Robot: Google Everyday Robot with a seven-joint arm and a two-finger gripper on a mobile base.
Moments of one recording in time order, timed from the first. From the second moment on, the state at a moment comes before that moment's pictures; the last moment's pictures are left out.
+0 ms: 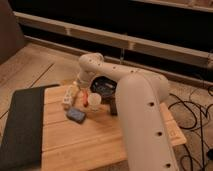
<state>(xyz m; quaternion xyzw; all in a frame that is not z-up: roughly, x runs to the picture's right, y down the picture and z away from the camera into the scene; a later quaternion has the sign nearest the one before) -0.153 0.024 0.900 -0.38 -0.03 0.43 0.82</state>
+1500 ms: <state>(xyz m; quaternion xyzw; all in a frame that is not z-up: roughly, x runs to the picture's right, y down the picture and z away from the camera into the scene) -0.126 0.076 0.940 -0.42 0.17 0.42 0.79</state>
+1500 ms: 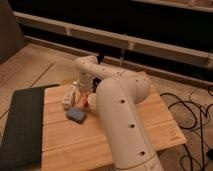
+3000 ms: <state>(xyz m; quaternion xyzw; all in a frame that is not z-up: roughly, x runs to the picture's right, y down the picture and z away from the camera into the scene) -0.160 0.029 0.947 -0.40 0.15 0.42 0.80</state>
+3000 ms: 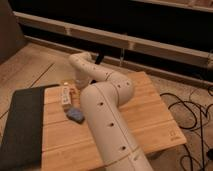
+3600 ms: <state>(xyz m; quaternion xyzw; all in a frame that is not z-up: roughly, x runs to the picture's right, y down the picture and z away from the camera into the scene) -0.168 -0.033 0.886 -0.32 0.11 0.42 0.84</state>
